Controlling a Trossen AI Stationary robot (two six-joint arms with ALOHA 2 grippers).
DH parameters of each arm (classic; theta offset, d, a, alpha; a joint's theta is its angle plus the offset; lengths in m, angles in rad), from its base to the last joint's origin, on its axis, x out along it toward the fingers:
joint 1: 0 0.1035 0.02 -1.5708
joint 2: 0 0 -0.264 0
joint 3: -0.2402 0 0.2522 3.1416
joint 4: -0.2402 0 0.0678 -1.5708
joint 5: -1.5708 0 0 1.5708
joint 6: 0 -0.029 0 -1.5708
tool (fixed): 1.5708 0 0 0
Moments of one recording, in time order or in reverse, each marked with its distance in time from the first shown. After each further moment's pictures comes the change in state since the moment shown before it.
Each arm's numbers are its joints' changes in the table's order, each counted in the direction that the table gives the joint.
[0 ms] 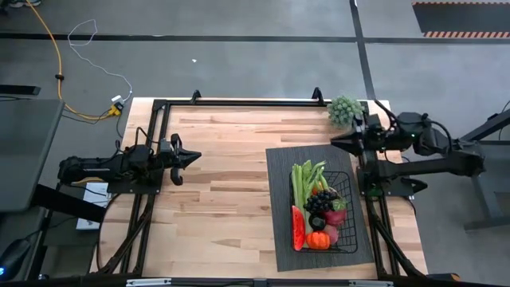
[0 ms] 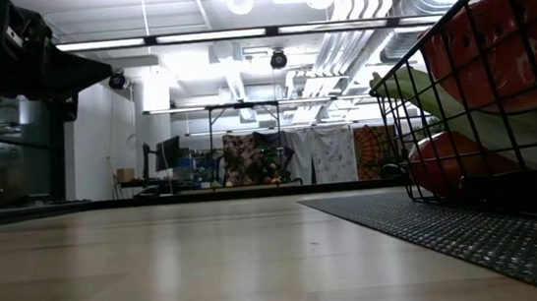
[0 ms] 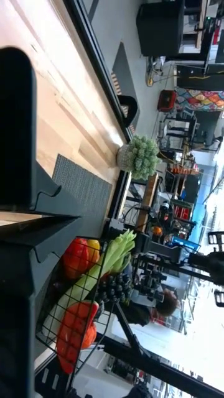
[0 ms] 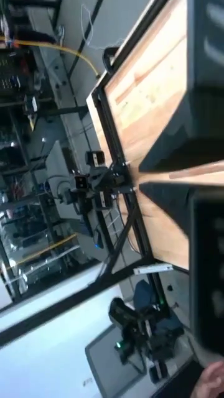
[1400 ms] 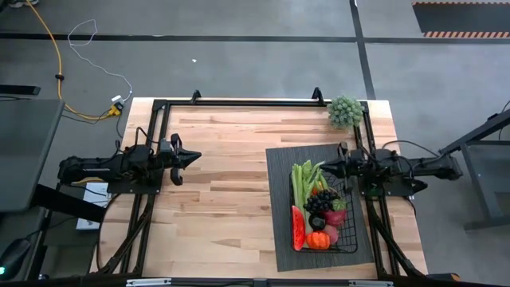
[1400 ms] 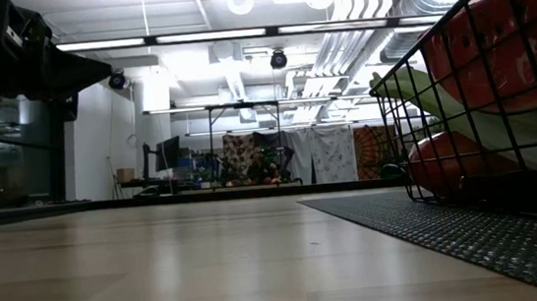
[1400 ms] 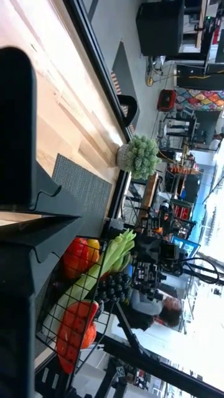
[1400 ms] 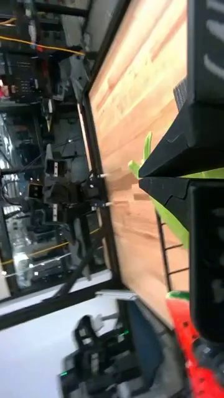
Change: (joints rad) left arm 0.000 0.000 -0.001 0.000 -0.001 0.000; right arm 0.132 -0.551 0.863 0.411 -0.139 0.107
